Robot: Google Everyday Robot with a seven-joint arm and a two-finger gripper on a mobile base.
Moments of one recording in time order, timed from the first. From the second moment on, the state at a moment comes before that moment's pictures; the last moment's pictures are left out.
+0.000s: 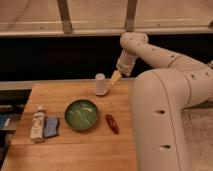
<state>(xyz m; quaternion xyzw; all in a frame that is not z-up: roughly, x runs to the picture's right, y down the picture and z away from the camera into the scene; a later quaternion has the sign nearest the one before) 0.067 -0.051 0.848 -0.35 0.04 0.39 0.85</state>
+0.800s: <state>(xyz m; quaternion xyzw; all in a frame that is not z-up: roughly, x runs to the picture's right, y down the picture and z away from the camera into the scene) -0.007 0.037 0.756 -0.39 0.02 0.31 0.87</state>
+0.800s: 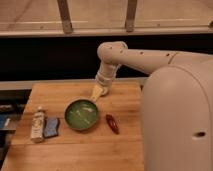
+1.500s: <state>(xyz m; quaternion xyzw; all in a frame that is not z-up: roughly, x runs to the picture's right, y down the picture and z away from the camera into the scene) 0.165 0.063 0.737 -0.35 0.12 0.45 0.81</state>
